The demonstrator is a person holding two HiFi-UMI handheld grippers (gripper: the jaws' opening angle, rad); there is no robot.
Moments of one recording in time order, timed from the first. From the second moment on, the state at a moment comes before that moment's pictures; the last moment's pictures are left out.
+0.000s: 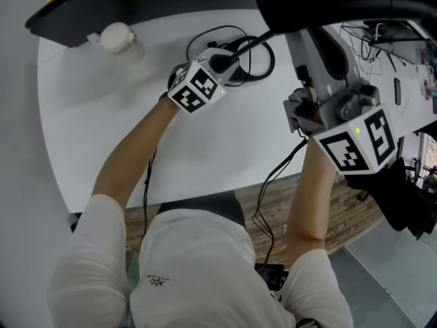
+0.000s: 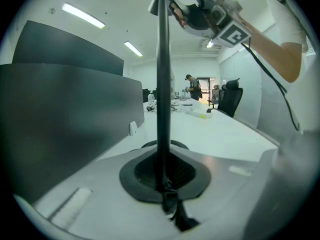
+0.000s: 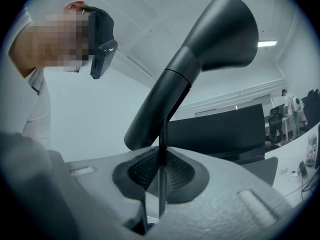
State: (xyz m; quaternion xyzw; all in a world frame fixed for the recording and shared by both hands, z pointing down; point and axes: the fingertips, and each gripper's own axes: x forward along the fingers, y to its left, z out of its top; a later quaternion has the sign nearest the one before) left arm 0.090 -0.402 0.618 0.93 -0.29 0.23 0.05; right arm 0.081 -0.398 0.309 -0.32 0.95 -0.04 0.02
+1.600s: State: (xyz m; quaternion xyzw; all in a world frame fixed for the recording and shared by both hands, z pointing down) left arm 0.077 -0.396 0.635 0.92 -0.29 0.24 0.06; right arm 0.048 -0.395 0.329 -0.31 0.95 -0.03 0.01
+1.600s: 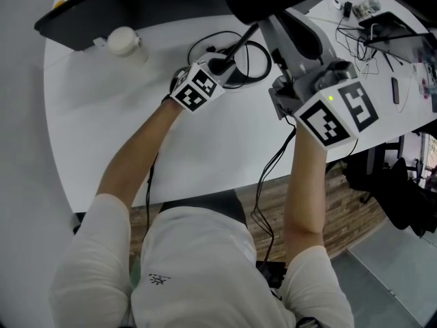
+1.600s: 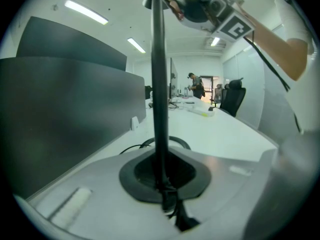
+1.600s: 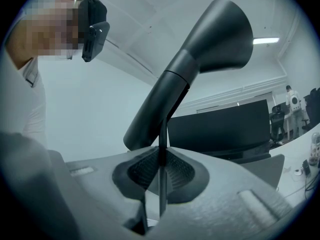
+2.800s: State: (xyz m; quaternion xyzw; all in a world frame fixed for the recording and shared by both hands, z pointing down) left arm 0.052 -0.372 0.581 0.91 -0.34 0.23 0.08; right arm 0.073 -0.371 0.331 -0.33 0.94 -0.05 0.01
